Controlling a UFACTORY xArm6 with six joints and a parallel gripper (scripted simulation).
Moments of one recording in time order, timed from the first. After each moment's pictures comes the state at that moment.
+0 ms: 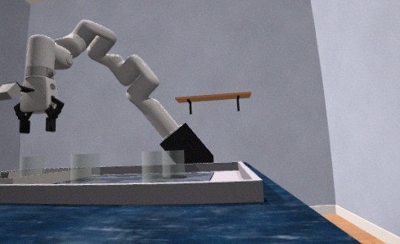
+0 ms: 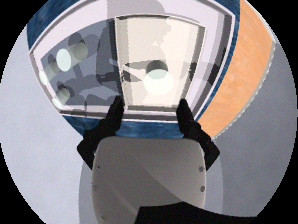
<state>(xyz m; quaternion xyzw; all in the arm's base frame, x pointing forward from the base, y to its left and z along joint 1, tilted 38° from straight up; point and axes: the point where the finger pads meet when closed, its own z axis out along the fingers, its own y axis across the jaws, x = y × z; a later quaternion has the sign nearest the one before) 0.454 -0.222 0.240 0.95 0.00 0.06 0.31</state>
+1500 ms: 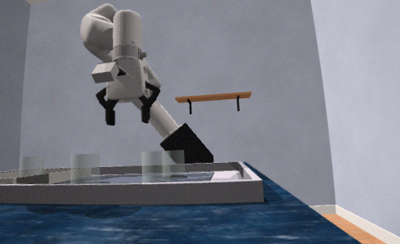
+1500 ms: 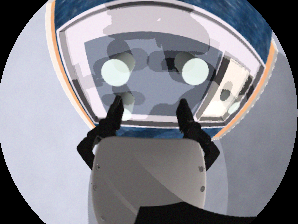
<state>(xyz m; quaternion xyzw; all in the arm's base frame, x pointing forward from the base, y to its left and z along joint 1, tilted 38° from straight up) 0.515 0.029 0.062 0.95 0.00 0.07 0.31</state>
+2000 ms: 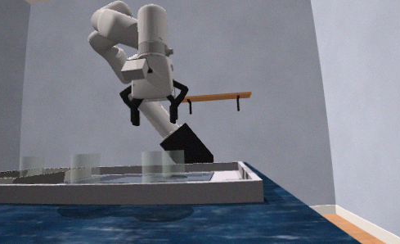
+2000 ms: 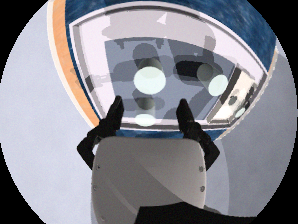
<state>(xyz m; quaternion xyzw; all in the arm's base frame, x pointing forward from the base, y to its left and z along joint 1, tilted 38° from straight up) 0.535 0.084 0.014 0.95 0.00 0.07 0.32</state>
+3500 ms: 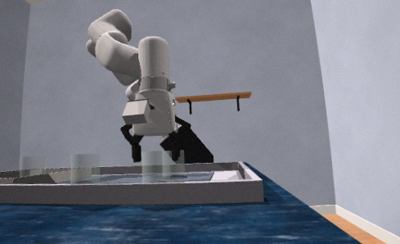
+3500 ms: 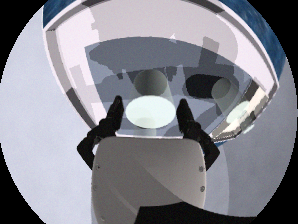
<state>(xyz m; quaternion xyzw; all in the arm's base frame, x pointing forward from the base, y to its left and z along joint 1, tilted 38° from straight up) 0.546 0.034 -0.056 0.95 0.00 0.06 0.32</state>
